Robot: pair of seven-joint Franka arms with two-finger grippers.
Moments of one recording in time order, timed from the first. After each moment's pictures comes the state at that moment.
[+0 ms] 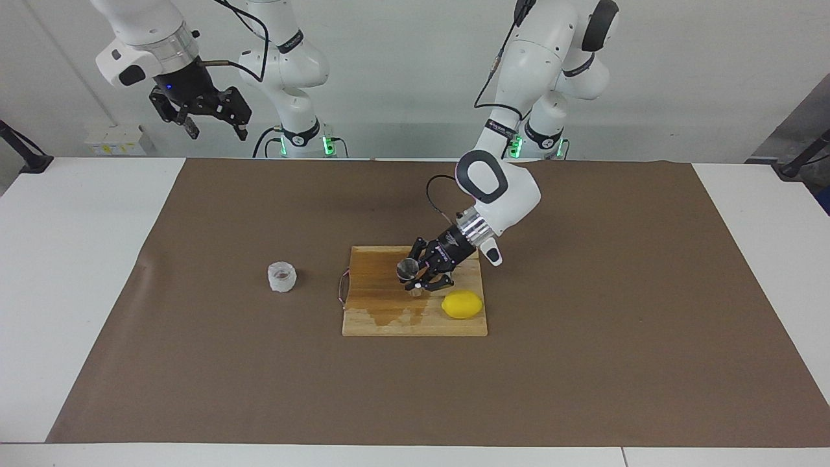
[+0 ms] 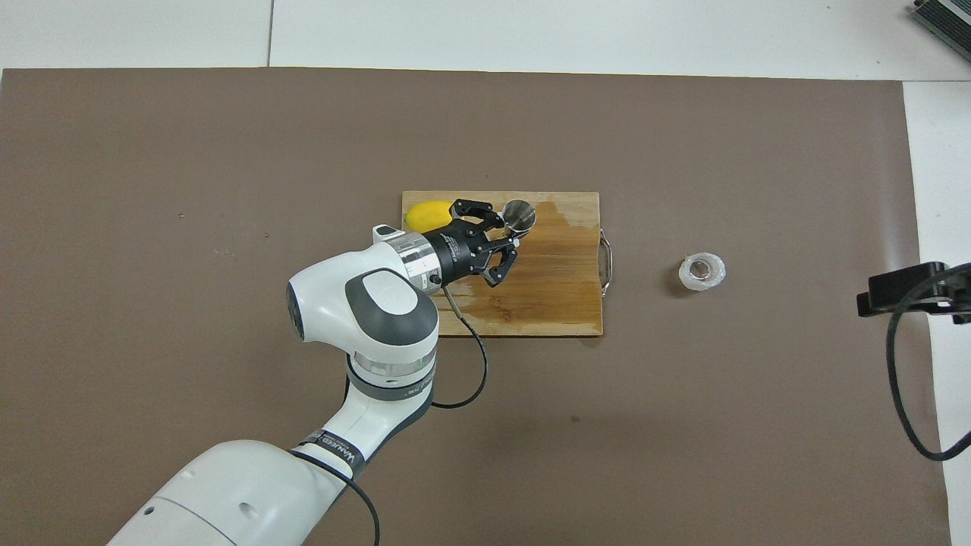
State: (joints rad) left arm -0.64 0.44 -0.01 -1.82 -1.84 2.69 -1.01; right arm 0.02 -0.11 -0.03 -1.58 0.04 1.38 0.09
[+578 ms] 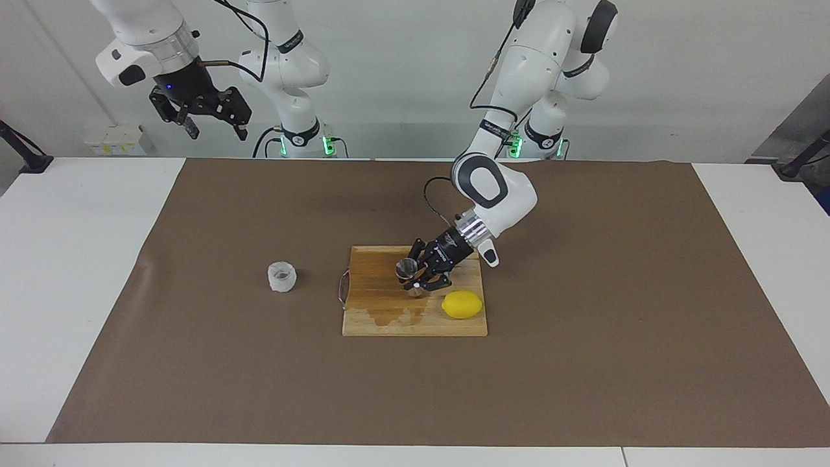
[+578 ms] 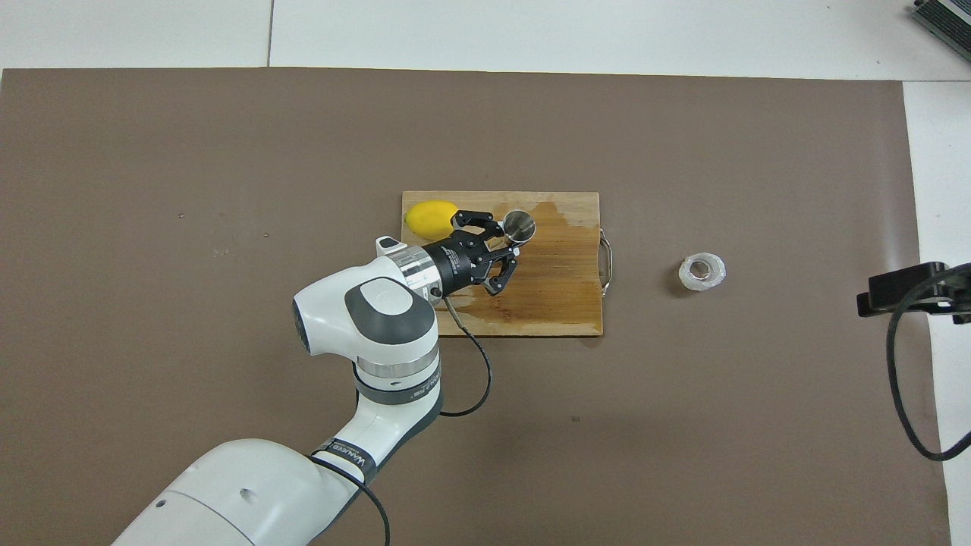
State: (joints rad) left arm -0.64 0.45 -0.01 -1.85 -2.01 2.68 -0.84; right arm 0.02 -0.11 -0.03 -1.58 0.04 1.38 0.09
